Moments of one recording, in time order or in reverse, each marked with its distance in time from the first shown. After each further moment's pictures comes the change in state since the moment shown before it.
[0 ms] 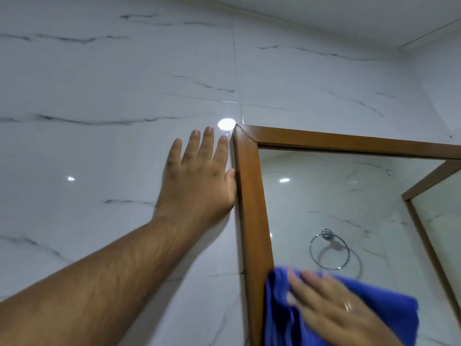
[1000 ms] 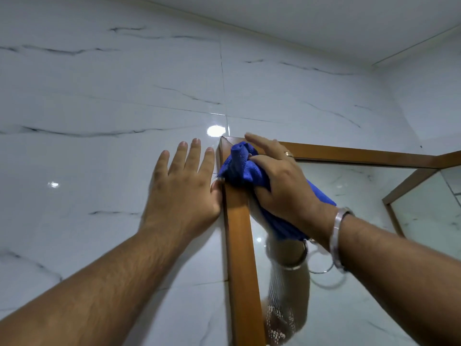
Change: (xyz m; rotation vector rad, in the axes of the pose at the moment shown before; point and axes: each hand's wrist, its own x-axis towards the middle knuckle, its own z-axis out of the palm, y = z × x) left_hand 0.001 0.003 -0.009 0.033 -0.048 -0.004; right_hand 0.165 0.077 -0.054 0.270 0.296 0.354
